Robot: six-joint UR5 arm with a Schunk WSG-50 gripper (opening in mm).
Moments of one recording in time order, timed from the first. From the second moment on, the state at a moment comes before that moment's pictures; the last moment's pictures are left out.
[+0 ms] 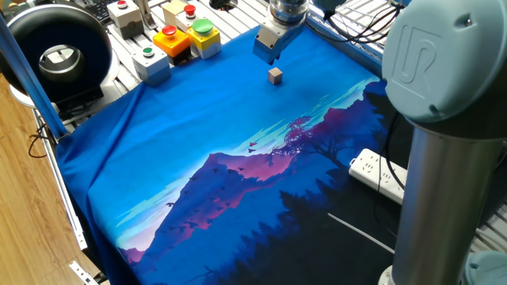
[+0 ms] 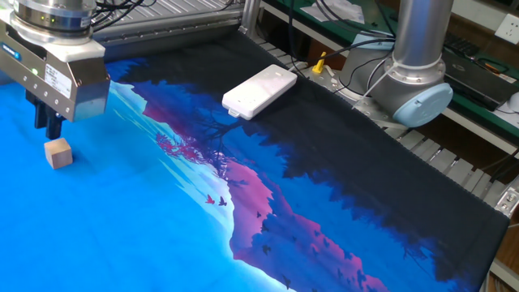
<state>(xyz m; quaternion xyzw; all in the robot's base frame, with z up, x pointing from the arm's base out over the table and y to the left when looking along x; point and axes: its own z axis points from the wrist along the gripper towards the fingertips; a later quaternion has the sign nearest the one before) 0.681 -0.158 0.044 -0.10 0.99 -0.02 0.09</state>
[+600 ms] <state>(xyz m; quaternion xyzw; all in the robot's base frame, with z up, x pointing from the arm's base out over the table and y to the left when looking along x) 0.683 -0.153 0.044 -0.10 0.99 0.00 0.09</state>
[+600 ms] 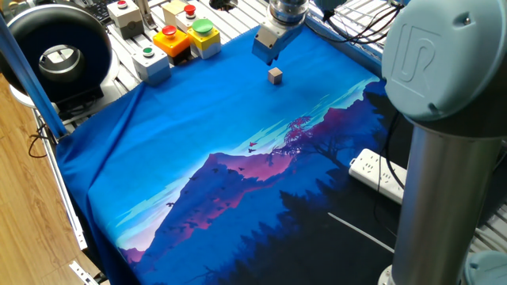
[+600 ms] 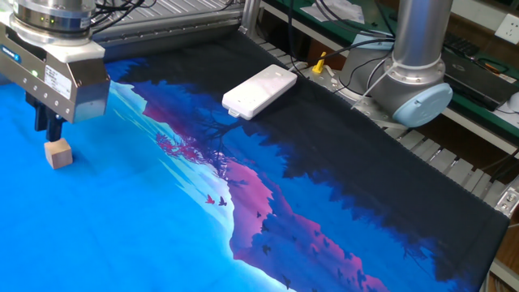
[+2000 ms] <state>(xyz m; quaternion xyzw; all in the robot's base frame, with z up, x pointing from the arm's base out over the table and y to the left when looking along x) 0.677 -0.157 0.032 -0.01 1.00 0.00 0.07</state>
